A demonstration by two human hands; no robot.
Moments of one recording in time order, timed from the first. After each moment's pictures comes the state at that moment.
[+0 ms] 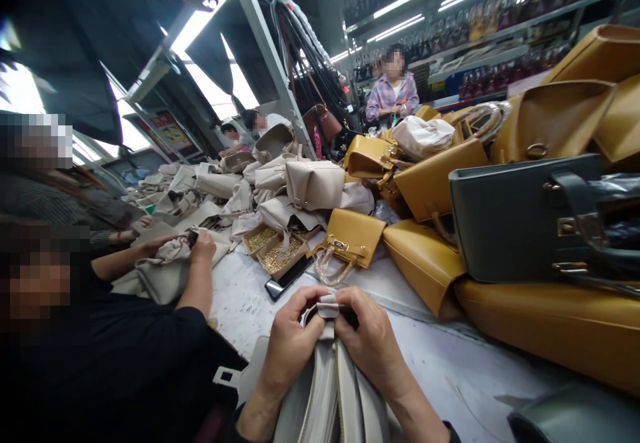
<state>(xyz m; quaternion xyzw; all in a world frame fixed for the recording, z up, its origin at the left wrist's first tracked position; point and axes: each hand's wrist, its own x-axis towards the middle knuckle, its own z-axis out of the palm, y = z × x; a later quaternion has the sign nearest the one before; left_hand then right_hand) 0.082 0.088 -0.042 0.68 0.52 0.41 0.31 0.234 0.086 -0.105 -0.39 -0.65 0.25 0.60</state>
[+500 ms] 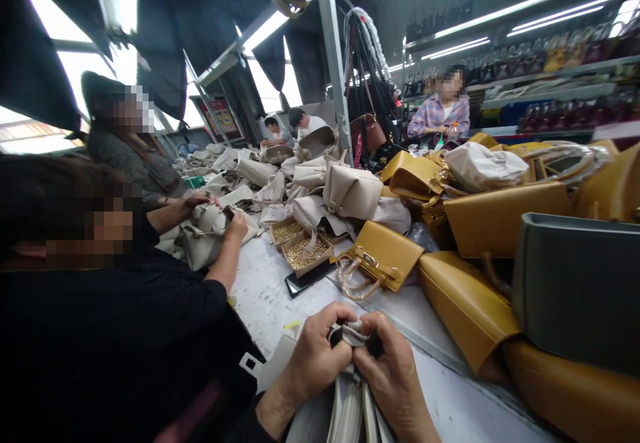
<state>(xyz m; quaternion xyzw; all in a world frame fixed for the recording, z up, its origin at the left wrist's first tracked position) 0.077 0.082 -0.058 0.70 0.50 0.41 0.29 0.231 0.082 -0.102 -0.38 -0.66 0.31 0.57</state>
